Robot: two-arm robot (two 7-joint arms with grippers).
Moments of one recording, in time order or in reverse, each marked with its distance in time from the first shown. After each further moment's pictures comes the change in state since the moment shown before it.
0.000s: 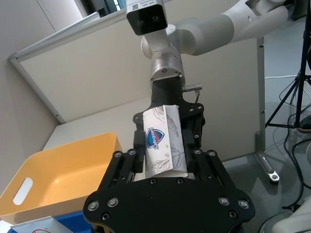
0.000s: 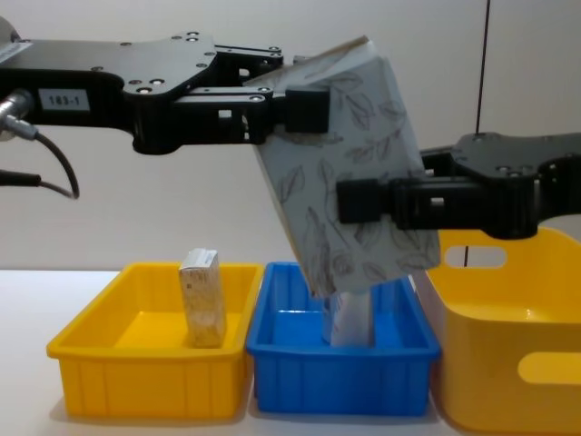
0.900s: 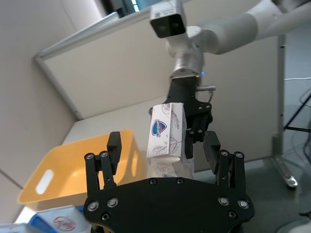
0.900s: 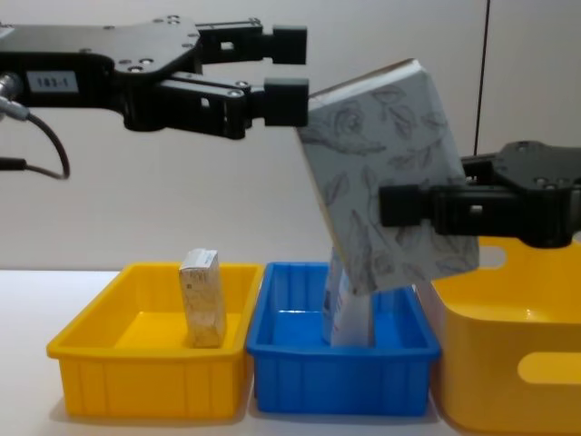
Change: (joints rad) left arm 0.018 0.021 -0.029 -0.022 -0.006 0.000 0.058; right arm -0.068 0.051 0.038 -0.028 0.015 -0.045 -0.099
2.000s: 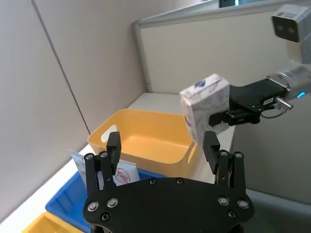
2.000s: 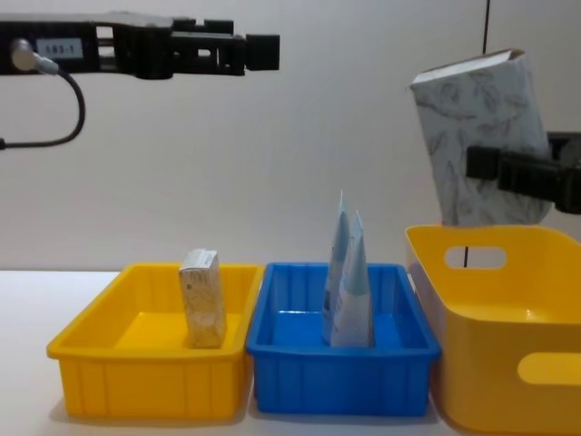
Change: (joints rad) left arm 0.110 0.020 -0.092 -0.123 -0.016 0.223 0.437; right arm -0.206 -0.033 0.147 -0.074 -0.105 -0.095 -0.454
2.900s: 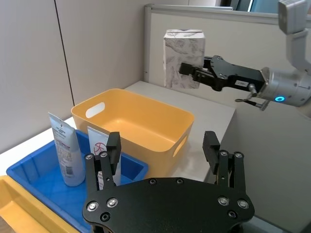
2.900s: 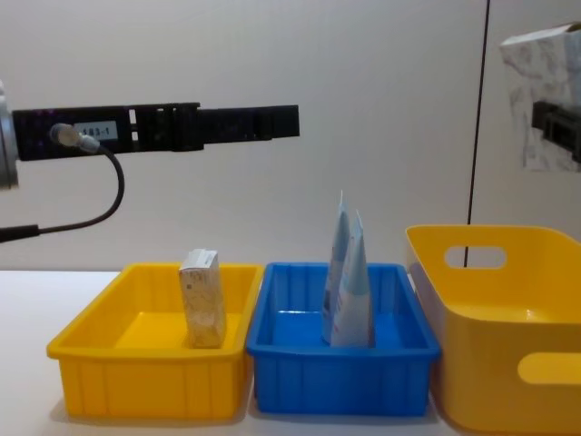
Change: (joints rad) left arm 0.065 -0.052 0.024 0.035 -0.084 0.074 0.087; right arm 0.013 -0.181 0.049 0.054 -0.191 0.019 -0.381
